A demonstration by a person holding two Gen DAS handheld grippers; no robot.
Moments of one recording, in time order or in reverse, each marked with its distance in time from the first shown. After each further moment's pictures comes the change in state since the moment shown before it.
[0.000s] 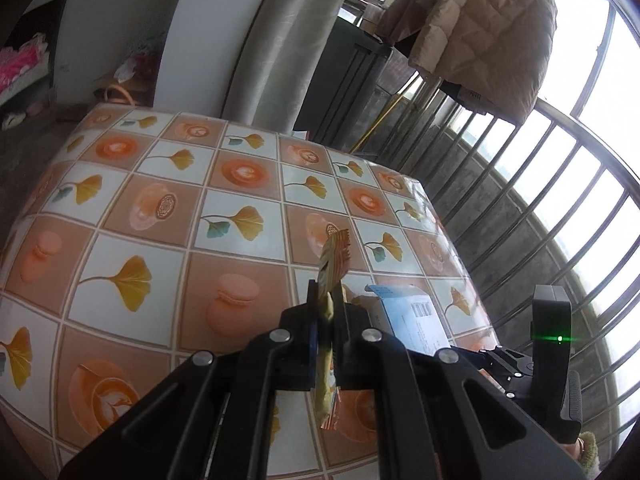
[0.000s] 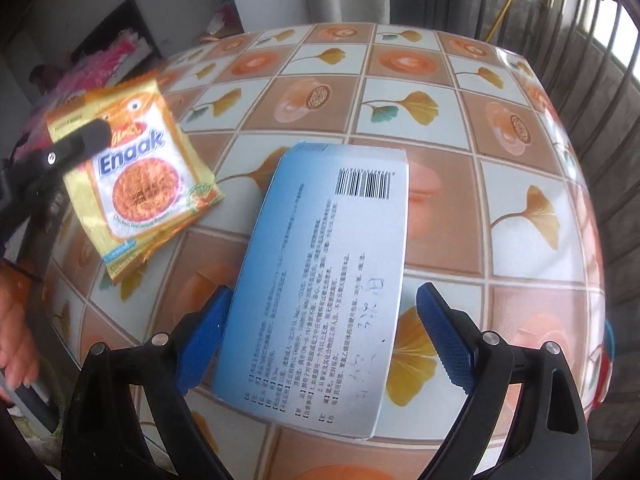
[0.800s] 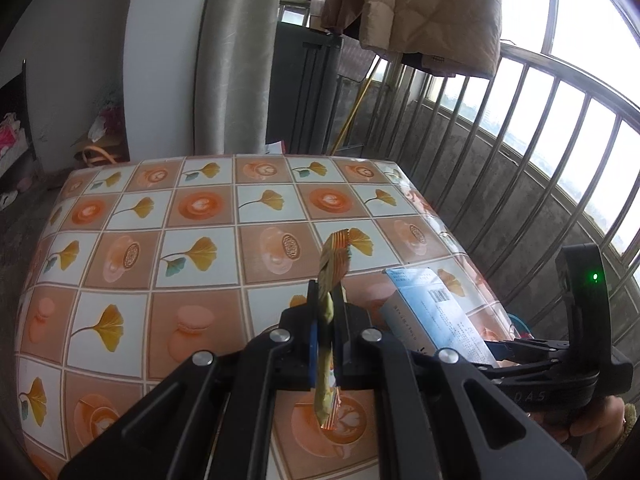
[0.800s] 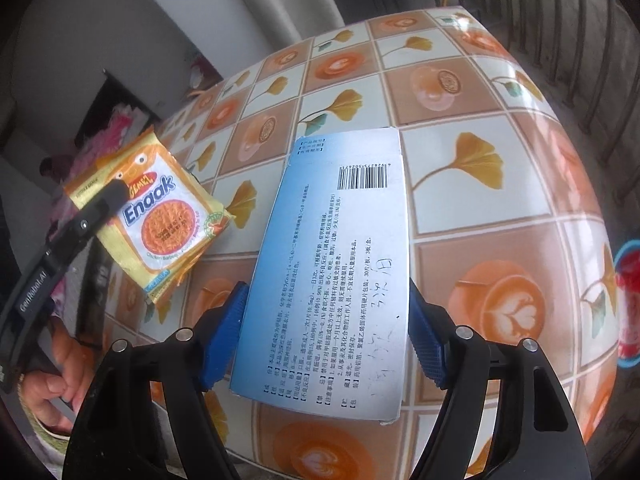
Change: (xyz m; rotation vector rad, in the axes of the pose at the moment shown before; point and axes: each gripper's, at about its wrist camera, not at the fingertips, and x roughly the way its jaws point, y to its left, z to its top) left arm 0.013 -0.070 0.000 0.230 -0.009 0.050; right arm -0.037 -0.078 -0.019 0.291 -0.038 0.197
